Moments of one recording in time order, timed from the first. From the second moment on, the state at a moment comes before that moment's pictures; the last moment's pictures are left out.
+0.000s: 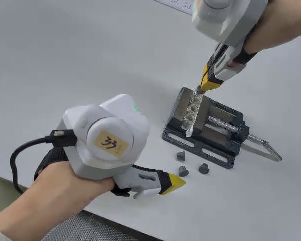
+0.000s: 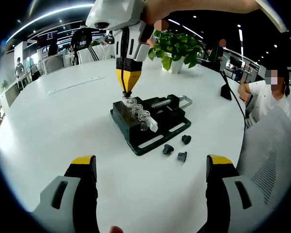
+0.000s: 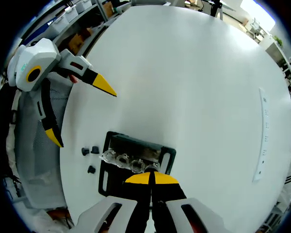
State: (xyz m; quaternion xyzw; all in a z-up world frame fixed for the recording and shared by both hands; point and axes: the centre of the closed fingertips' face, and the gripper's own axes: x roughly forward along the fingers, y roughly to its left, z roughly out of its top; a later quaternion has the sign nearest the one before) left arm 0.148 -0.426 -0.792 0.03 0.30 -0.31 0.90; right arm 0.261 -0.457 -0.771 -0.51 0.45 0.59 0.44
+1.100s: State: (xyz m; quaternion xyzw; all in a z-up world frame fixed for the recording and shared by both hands) left arm 0.148 -0.419 -0.776 0.05 0.29 -0.31 0.90; right arm 0.268 -0.457 -0.772 -0.49 0.45 0.59 0.46
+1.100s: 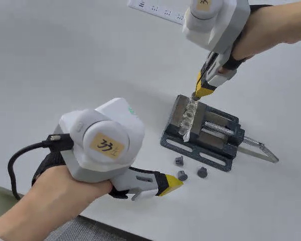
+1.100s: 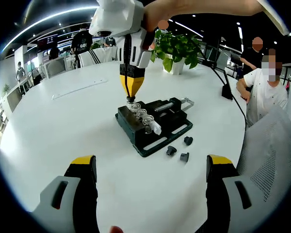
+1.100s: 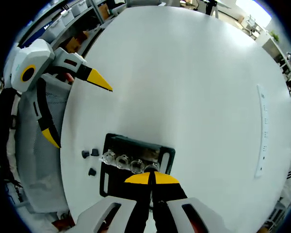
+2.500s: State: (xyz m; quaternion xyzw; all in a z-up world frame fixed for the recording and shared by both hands) left arm 0.148 -0.413 -0.761 0.06 0.28 -0.30 0.91; right arm 0.218 -0.500 -0.761 -0.37 0.38 0.62 0.58
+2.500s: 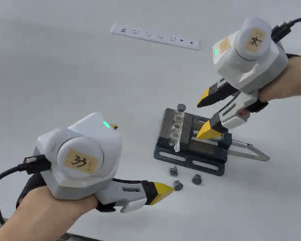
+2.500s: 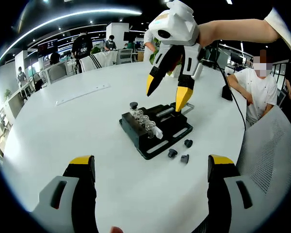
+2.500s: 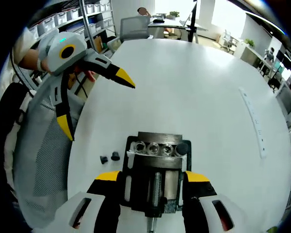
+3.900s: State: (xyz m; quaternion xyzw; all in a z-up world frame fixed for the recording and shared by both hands) left arm 0.138 -0.415 -0.763 0.09 0.28 -0.33 0.90; right arm 0.139 -0.515 -0.825 -0.21 0.44 0.58 0.66
